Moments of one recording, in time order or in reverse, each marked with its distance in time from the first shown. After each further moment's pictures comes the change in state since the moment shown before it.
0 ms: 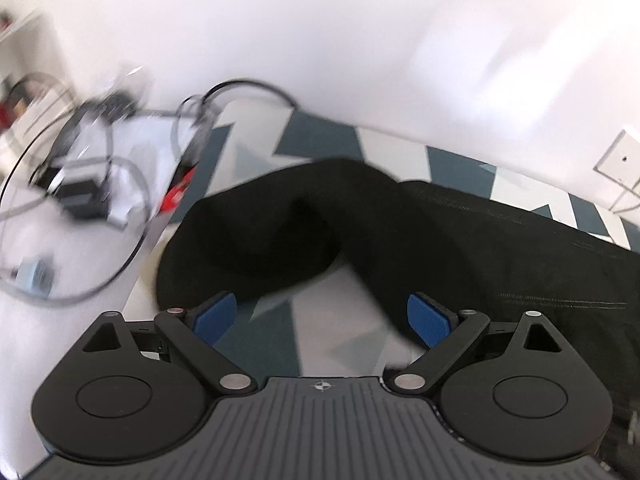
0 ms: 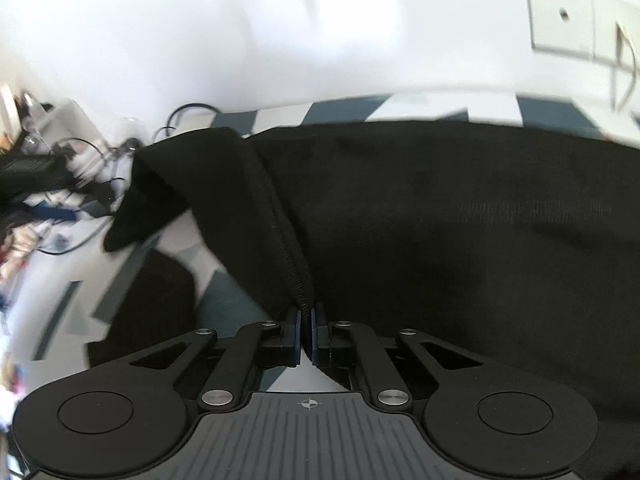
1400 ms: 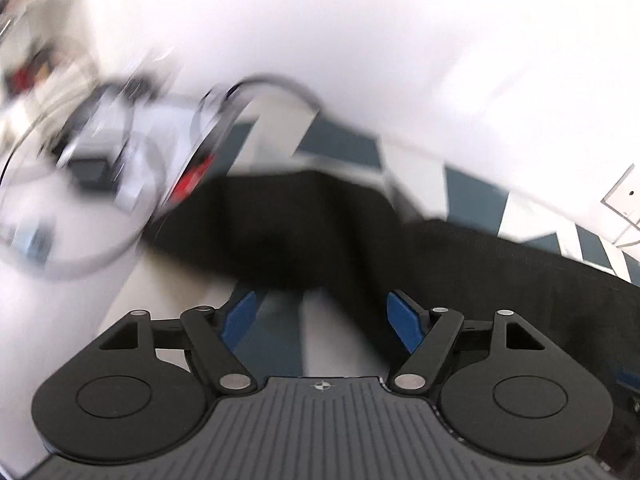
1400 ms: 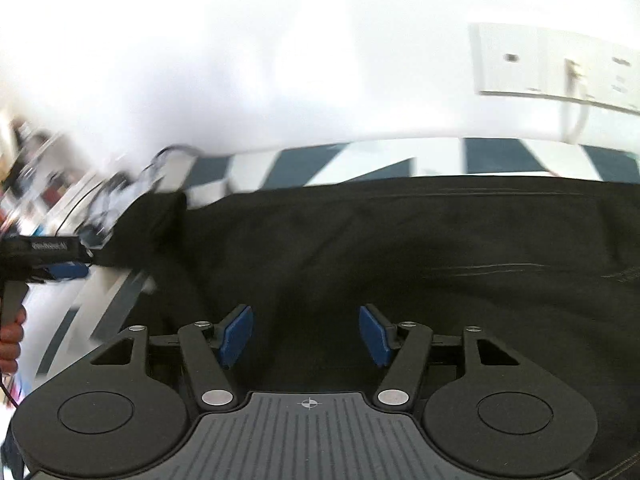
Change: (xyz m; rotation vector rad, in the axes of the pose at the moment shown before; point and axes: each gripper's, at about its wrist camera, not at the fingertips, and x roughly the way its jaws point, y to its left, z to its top) left arm 0.003 0.013 -0.019 -0.090 -0.083 -0.008; right arm -0.060 -0.041 0.041 0.034 -0.090 -0.090
